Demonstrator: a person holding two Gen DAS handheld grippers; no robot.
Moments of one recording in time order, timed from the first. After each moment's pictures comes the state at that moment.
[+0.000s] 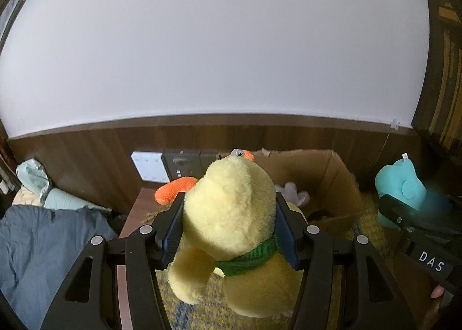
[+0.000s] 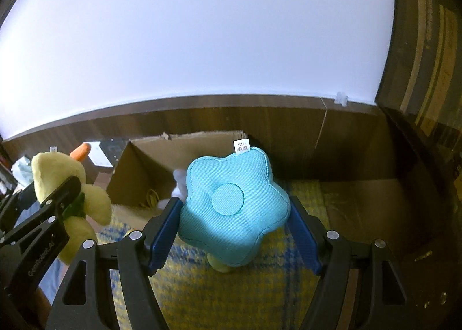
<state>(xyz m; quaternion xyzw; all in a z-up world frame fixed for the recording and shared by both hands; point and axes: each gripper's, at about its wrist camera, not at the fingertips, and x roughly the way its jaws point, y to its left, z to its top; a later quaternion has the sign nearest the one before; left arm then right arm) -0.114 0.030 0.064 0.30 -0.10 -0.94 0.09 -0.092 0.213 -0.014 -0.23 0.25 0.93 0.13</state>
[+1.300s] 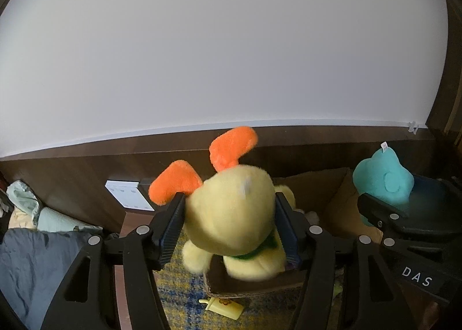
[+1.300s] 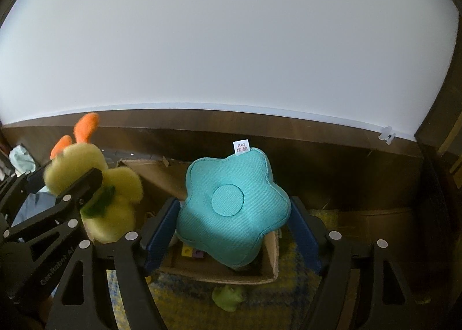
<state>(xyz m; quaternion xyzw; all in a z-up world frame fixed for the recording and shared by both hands) -0.211 0.025 0.058 0.34 -0.13 -0.93 0.06 -0.183 0.231 0.006 -0.28 0.22 0.93 0.10</state>
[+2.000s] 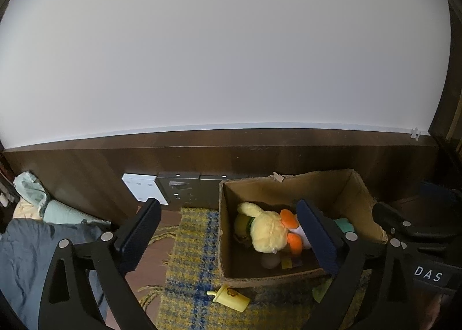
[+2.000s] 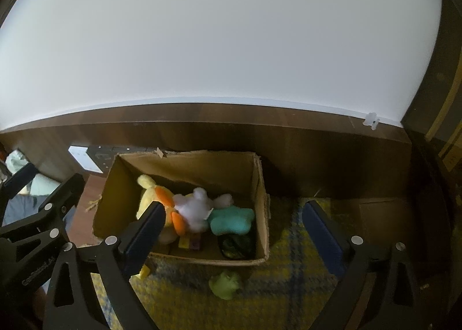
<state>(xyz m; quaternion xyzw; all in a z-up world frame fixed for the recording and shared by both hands) -0.184 0.017 0.067 0.32 -0.12 -0.93 0.09 -0.165 0.230 0.006 -0.28 0.23 0.92 0.12</state>
